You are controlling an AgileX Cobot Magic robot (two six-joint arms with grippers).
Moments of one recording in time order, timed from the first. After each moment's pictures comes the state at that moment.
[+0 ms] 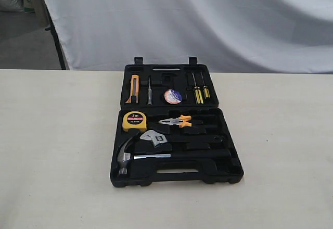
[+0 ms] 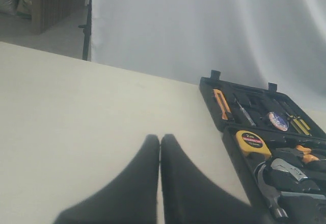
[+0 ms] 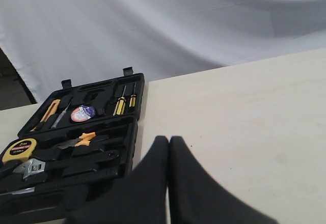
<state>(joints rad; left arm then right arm) 0.13 0.00 -0.01 0.02 0.10 -0.31 0.16 0.01 0.00 0.14 0.22 0.11</state>
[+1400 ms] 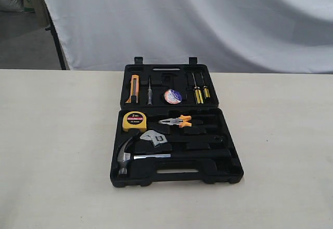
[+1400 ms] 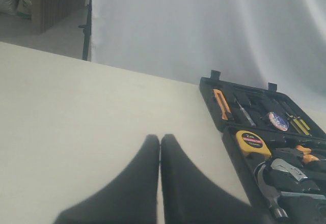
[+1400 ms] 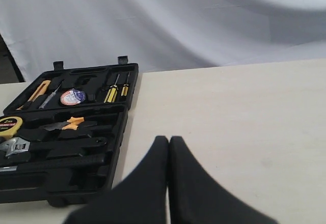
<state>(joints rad) 0.13 0.00 -0.01 0.02 0.10 -0.31 0.16 0.01 0.00 0.14 0.24 -0.01</state>
